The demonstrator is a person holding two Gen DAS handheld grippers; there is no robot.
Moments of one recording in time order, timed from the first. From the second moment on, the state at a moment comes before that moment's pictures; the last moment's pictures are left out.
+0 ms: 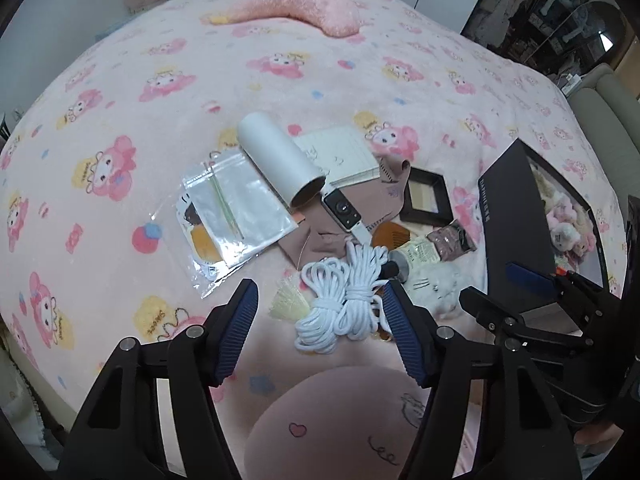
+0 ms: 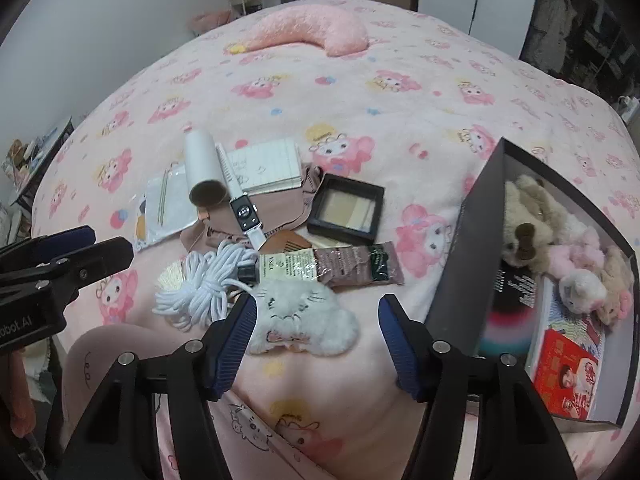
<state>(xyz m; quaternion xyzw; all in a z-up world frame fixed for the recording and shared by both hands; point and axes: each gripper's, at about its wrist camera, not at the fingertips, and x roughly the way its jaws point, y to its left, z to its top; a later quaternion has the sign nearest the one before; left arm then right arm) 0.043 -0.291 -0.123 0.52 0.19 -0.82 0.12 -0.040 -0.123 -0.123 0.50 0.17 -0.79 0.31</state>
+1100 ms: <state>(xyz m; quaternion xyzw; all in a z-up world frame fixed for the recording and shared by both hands) 0.025 -0.340 -0.224 0.59 0.35 -0.73 -0.03 -0.062 -0.221 -0.215 0.64 0.10 -0.64 0.42</state>
